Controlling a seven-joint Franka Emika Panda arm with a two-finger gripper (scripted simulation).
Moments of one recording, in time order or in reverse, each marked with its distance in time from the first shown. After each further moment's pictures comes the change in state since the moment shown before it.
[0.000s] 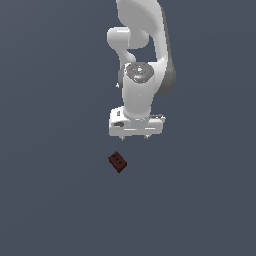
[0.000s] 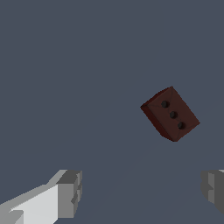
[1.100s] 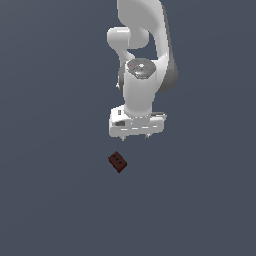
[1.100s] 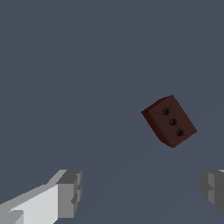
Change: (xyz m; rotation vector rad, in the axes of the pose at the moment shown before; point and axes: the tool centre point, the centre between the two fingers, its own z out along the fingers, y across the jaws) arm 0.005 -0.003 -0.010 -0.002 0.017 -0.061
